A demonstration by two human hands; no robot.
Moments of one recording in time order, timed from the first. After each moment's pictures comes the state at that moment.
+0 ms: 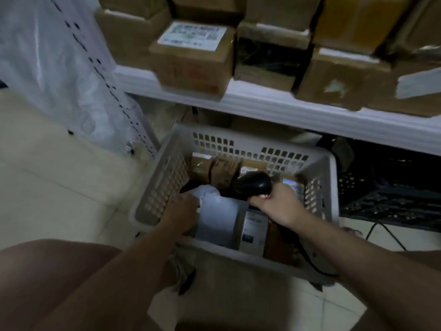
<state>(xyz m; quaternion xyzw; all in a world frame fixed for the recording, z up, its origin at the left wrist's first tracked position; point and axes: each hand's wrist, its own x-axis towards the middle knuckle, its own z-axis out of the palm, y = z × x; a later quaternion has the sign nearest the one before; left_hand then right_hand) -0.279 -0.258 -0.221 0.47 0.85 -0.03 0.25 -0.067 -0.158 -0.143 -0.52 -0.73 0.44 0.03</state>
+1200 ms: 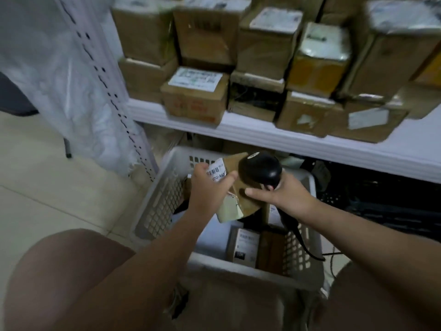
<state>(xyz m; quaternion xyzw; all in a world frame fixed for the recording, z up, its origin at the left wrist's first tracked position) -0.226 -0.213 -0.113 0.32 0.74 0.51 0.31 -0.057 -0.159 -0.066 -0.42 -0.70 0.54 0.20</state>
